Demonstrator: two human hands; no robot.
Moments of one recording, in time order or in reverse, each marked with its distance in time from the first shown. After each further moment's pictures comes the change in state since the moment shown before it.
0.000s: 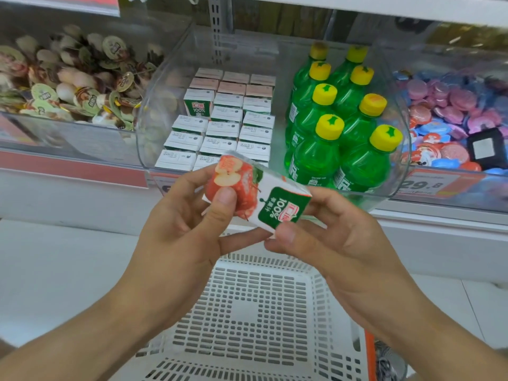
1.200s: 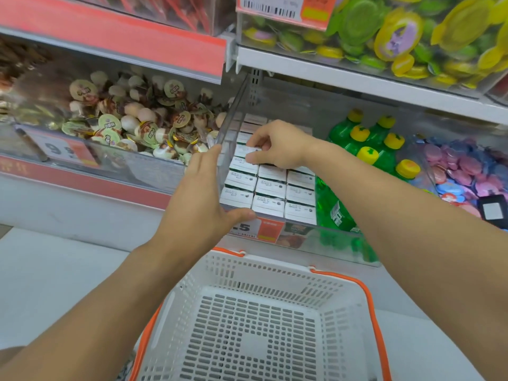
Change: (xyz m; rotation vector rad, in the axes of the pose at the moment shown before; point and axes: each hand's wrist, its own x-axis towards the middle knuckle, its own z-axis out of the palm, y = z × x) left_hand 0.072 0.047 -0.080 1.251 0.132 0.276; right_hand 0.246 -0.052 0.082 -1.384 -0.314 -0.168
